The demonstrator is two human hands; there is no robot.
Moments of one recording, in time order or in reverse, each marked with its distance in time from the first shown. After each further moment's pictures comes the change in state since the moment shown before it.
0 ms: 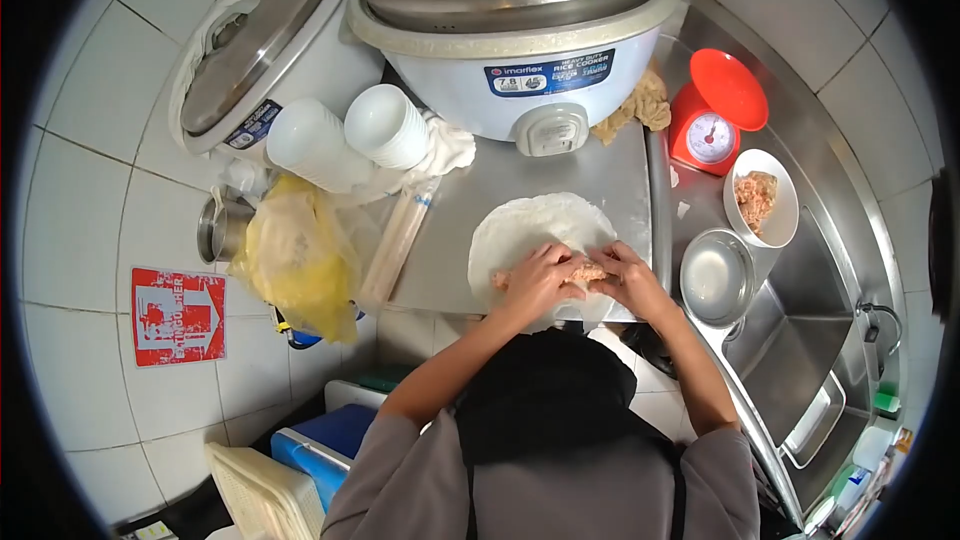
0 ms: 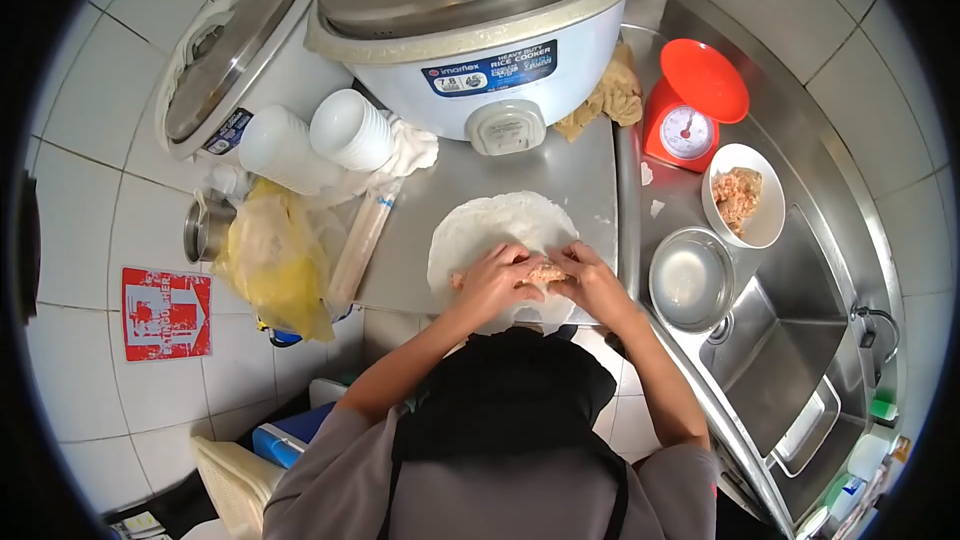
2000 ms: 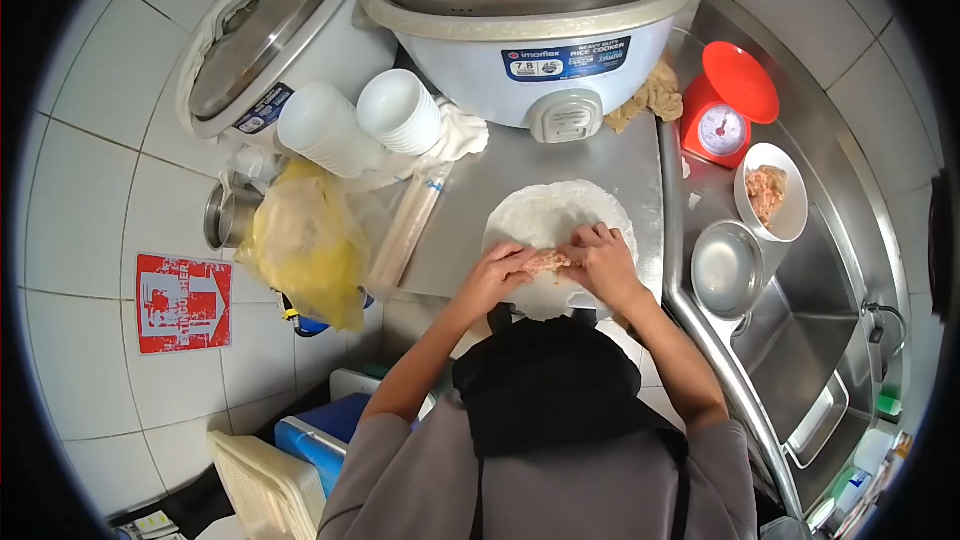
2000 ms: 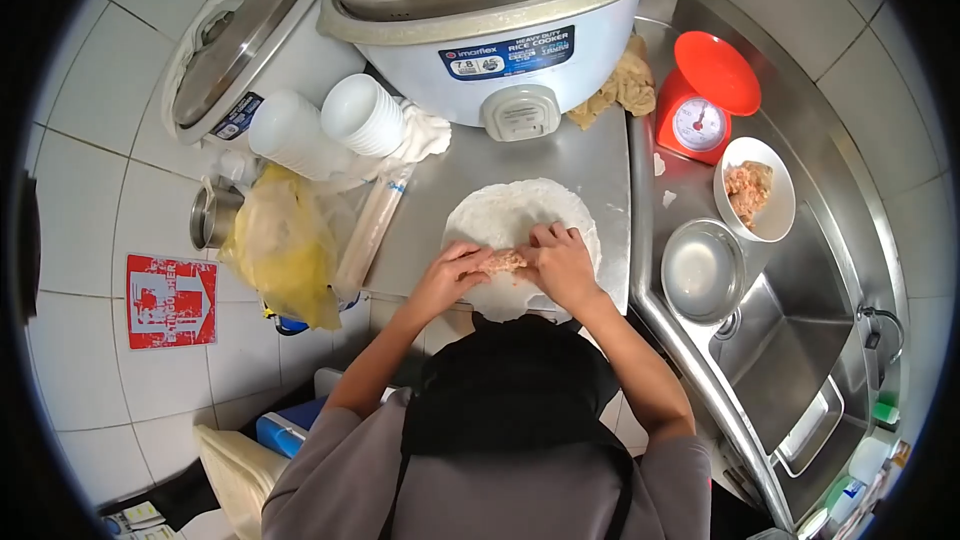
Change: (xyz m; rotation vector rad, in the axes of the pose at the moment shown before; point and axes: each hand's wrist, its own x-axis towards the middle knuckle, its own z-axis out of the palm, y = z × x) left_hand -0.054 -0.041 -0.054 -0.170 0.002 -0.162; right_hand 0.028 -0.034 0.043 -0.486 -0.032 -0.129
